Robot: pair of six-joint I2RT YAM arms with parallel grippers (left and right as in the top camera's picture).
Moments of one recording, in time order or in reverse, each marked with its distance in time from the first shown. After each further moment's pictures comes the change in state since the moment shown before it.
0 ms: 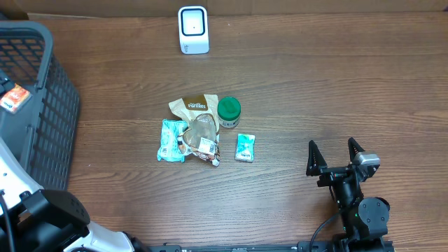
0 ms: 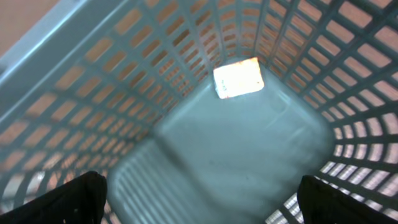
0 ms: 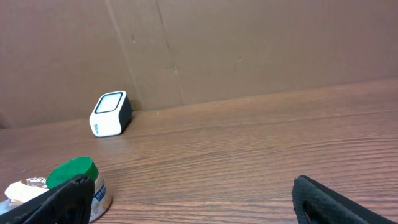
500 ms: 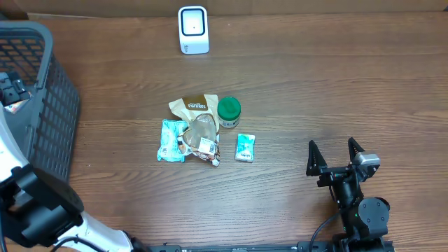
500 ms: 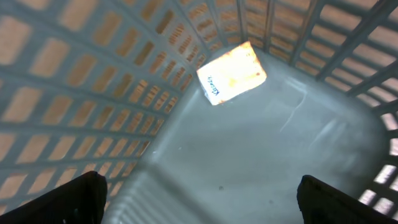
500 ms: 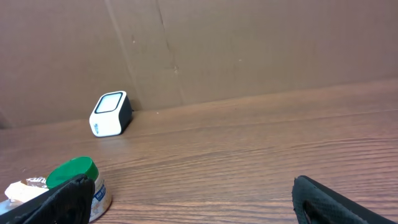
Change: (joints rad) left arm 0.000 0.100 -0.148 0.219 0.010 0.216; right arm 0.000 0.000 0.000 0.000 0.000 0.000
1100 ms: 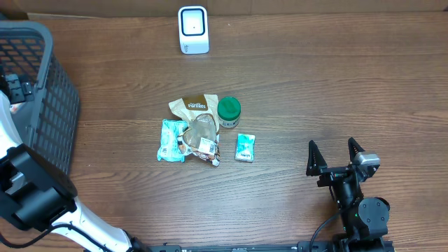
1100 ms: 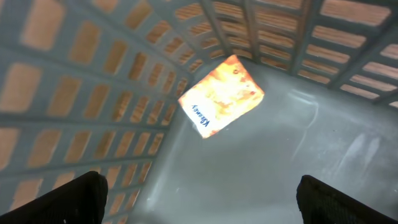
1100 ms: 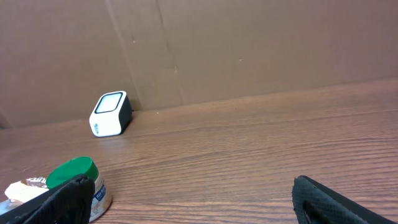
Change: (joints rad) left arm 0.000 0.134 -0.004 0.155 0.027 0.180; right arm 0.000 0.000 0.000 0.000 -0.001 0.000
